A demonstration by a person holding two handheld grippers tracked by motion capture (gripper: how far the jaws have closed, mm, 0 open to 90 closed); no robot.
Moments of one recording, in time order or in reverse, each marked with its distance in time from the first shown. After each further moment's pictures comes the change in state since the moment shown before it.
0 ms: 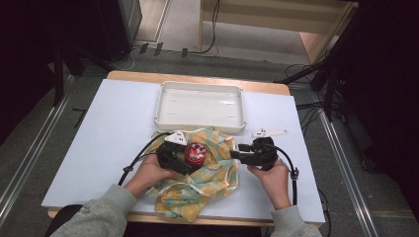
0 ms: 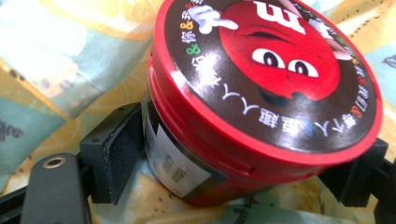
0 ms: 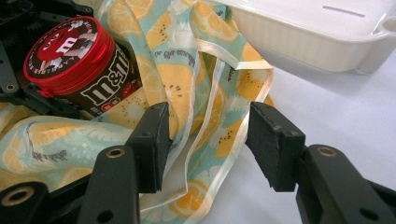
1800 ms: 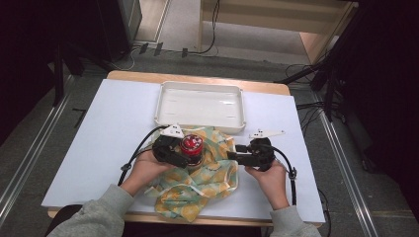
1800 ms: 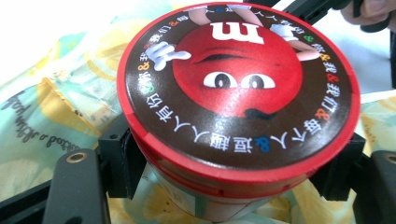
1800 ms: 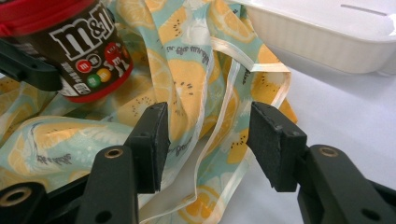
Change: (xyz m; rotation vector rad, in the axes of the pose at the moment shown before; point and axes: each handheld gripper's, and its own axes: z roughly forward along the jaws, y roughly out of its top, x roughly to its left) left arm -0.012 0.024 -0.032 -0.034 0.065 -0.023; right arm 0.004 0.000 0.005 0.002 0.027 -0.001
